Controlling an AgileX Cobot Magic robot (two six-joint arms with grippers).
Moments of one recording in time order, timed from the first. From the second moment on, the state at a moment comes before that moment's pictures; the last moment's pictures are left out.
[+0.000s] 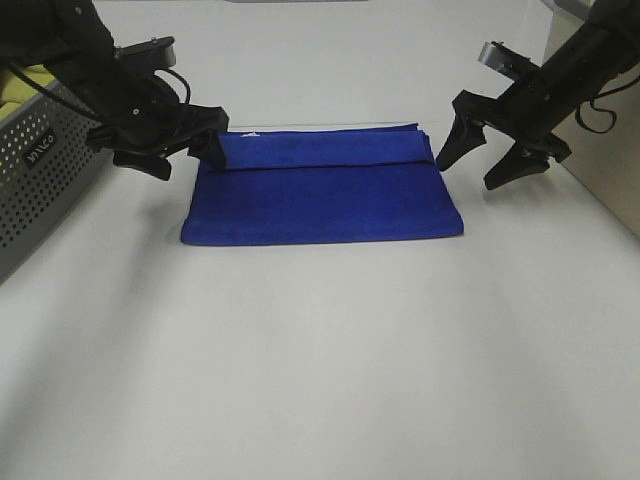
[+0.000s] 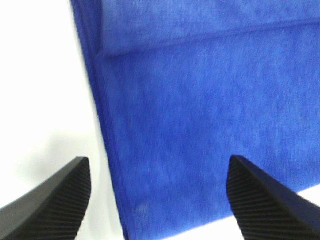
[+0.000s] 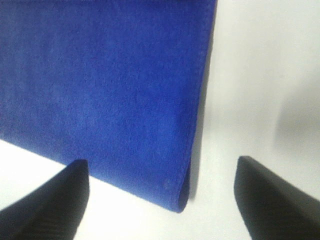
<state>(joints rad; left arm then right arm) -0.22 2.21 -1.65 -0.37 0.66 0.06 -0.01 2.33 -1.83 0.61 1.05 -0.33</state>
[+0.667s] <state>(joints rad) -0.22 2.21 -1.51 -0.36 0.61 -0.04 -0.01 2.24 -1.63 0.63 0.89 -0.41</state>
